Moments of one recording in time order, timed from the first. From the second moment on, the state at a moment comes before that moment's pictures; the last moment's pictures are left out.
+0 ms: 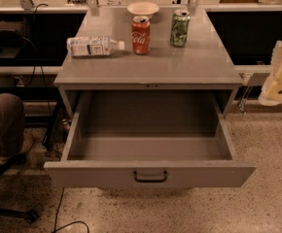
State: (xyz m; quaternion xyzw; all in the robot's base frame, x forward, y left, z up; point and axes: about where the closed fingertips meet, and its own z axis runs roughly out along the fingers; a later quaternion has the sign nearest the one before) arm 0.437 -0.201 1.053 -0.63 0.73 -0.15 0.22
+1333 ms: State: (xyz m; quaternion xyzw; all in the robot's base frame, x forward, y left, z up) arm 0.403 -0.176 0.877 -0.57 0.81 0.01 0.09
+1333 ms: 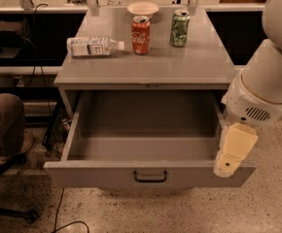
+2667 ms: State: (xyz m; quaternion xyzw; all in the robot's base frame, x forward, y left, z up) arm 0.380 -0.225 0.770 -0.46 0.88 0.09 0.06
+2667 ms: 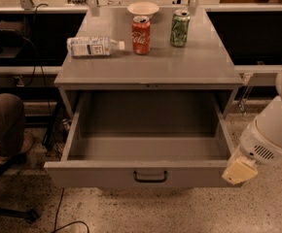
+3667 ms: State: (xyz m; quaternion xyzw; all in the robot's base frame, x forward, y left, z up) arm 0.389 -0.233 0.677 -0.40 0.91 0.08 0.08
